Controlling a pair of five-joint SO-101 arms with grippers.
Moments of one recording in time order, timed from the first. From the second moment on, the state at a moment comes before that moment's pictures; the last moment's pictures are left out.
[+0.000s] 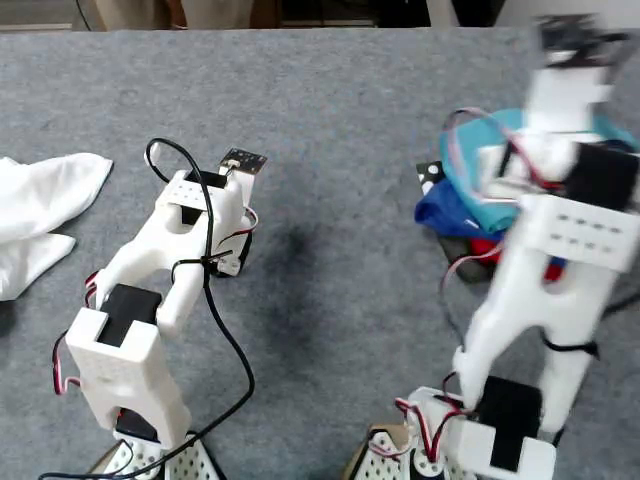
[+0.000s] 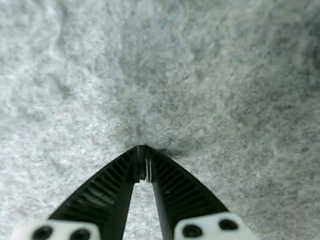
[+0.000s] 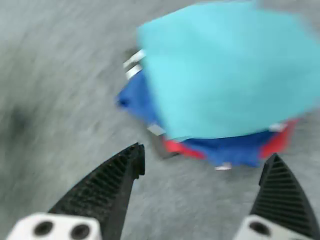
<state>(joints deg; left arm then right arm) 9.2 21.5 18.4 67.7 -14.3 8.2 -12.8 -15.0 100.6 5.6</state>
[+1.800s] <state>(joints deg) 9.2 21.5 18.4 67.7 -14.3 -24.6 -12.9 48.6 46.5 3.9</state>
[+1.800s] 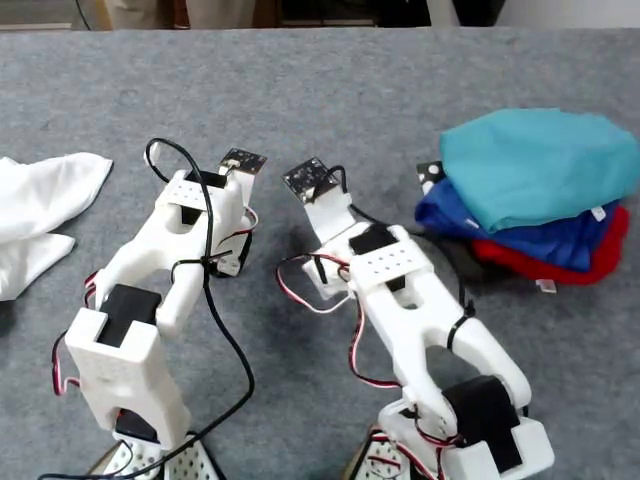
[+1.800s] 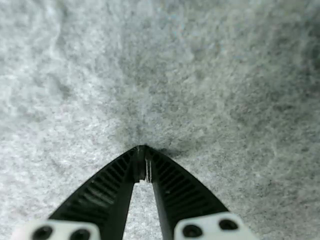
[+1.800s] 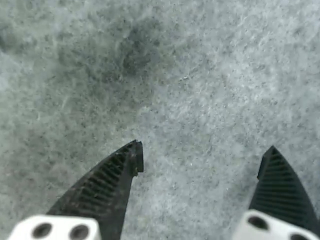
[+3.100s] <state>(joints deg) 9.2 21.5 18.4 67.7 -14.3 -24.6 -12.9 48.6 44.8 3.9</state>
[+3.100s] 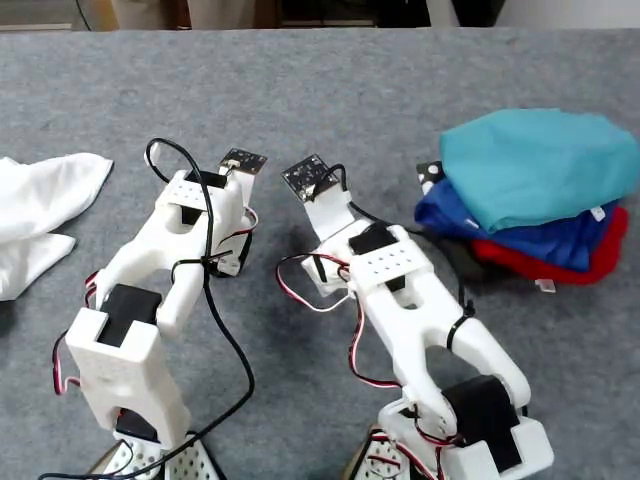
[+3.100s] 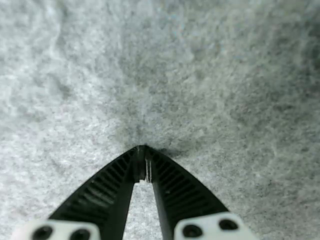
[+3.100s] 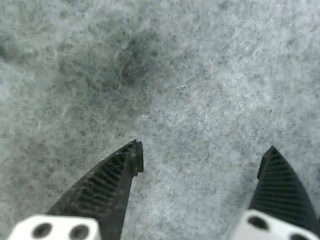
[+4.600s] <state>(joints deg) 9.2 21.5 18.4 67.7 -14.3 -14.9 -12.9 6.0 75.6 2.2</state>
